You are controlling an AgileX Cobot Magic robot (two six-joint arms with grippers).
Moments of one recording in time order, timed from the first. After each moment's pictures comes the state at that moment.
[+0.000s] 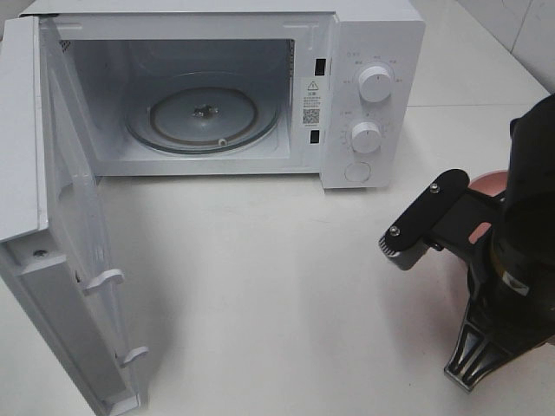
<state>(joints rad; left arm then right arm) 0.02 -0.01 -0.52 -0.08 1.07 -0.02 0.85 1.45 -0.68 -0.51 0.96 0.47</state>
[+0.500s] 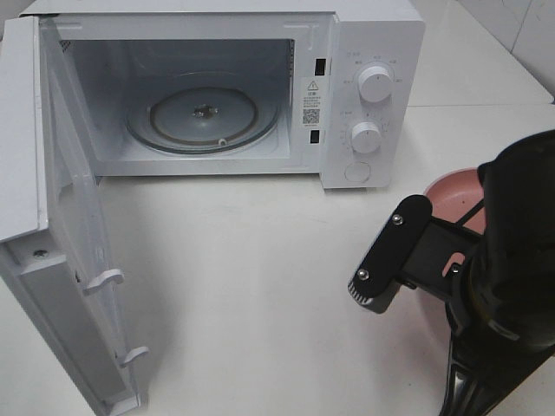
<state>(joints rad) 0.02 -0.01 -0.52 -0.08 1.07 -0.02 1.03 1.45 -0.68 -0.55 1.00 0.48</state>
